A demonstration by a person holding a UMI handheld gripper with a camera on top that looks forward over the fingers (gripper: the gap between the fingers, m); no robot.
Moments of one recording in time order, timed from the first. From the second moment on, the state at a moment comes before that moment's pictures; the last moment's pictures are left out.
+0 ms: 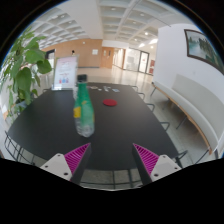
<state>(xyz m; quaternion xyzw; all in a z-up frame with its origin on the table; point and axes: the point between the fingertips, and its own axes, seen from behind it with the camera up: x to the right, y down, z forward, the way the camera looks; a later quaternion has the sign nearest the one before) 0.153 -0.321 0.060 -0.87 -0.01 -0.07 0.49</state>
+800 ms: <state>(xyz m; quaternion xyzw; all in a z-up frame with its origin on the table) 0.072 -0.152 0.064 -0.79 0.02 -0.09 0.60</state>
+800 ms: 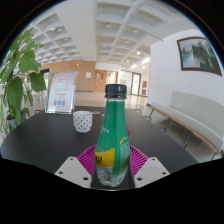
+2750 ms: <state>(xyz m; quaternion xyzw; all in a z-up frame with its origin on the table) 0.105 0.102 0.200 -0.75 -0.01 -0.04 0.66</state>
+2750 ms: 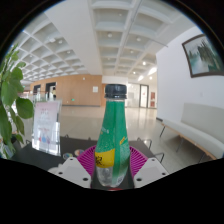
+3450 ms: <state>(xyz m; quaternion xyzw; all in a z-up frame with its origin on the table) 0.156 0.069 0.086 -0.82 0.03 -0.03 0.58</state>
